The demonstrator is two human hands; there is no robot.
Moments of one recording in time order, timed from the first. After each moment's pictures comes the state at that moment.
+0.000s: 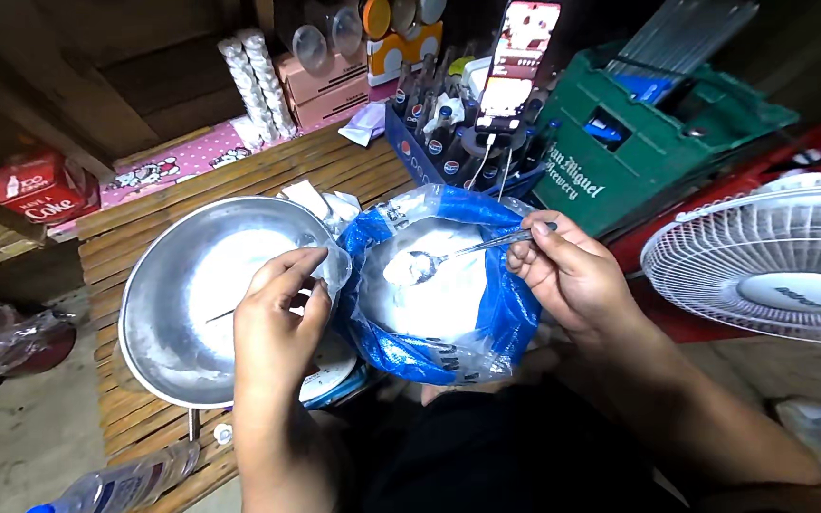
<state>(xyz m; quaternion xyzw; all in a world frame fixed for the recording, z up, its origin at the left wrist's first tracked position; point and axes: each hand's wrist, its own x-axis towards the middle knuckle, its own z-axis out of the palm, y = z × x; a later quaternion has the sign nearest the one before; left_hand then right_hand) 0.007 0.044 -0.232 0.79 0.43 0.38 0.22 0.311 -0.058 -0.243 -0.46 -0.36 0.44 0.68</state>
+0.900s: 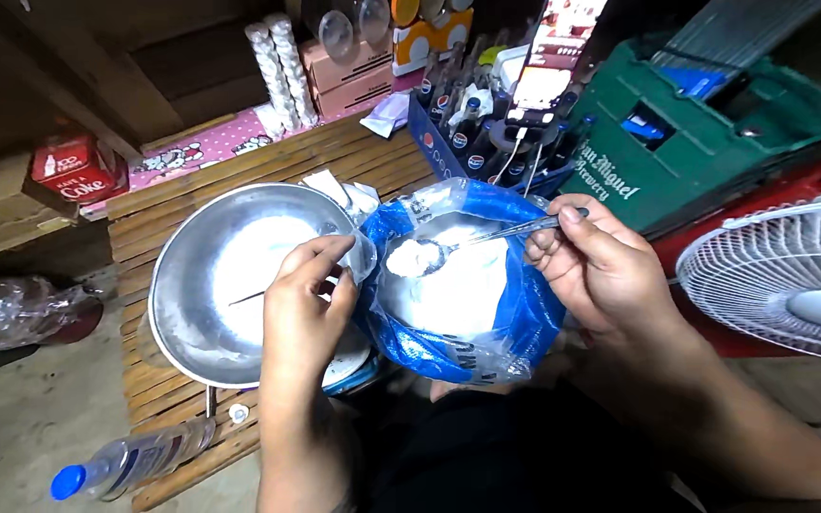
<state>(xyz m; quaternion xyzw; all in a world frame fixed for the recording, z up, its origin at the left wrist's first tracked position) 0.012 0.044 -0.229 0.79 0.43 0.37 0.23 0.297 -0.048 -0.226 -0.44 -0.40 0.44 0.67</state>
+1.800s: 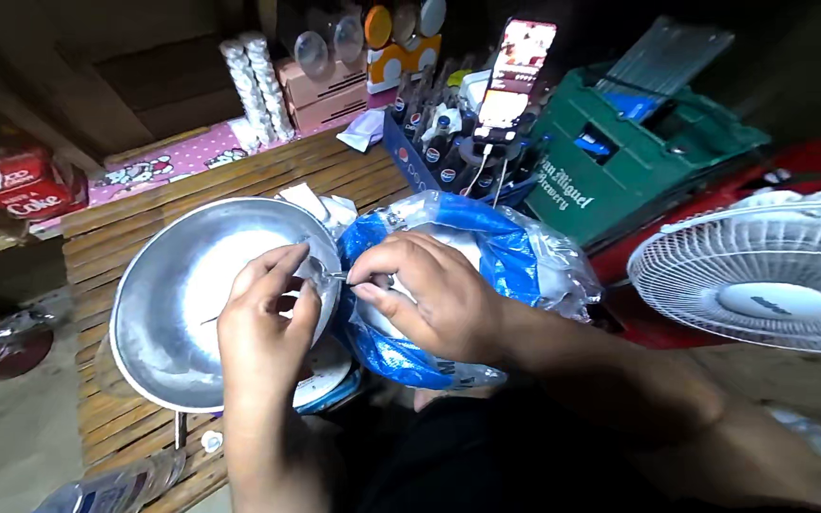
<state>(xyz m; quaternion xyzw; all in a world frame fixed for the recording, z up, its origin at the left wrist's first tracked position) 0.005 0.041 -0.226 0.76 0.45 0.40 0.23 0.204 -0.003 -0.193 -0.36 -0.81 0.00 0.47</state>
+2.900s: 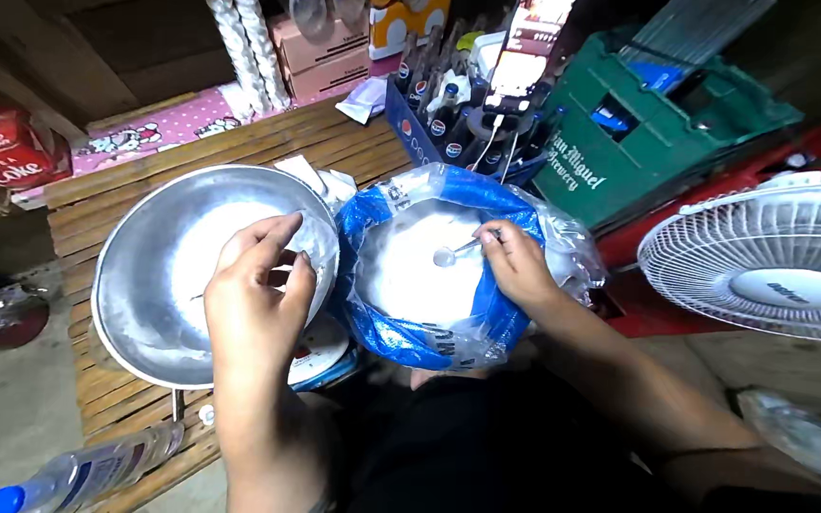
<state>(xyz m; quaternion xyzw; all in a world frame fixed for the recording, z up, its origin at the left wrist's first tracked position) 0.006 0.039 -0.221 0.76 0.47 0.38 0.22 0.324 -0.030 -0.315 -0.67 -0.63 0.07 0.38</state>
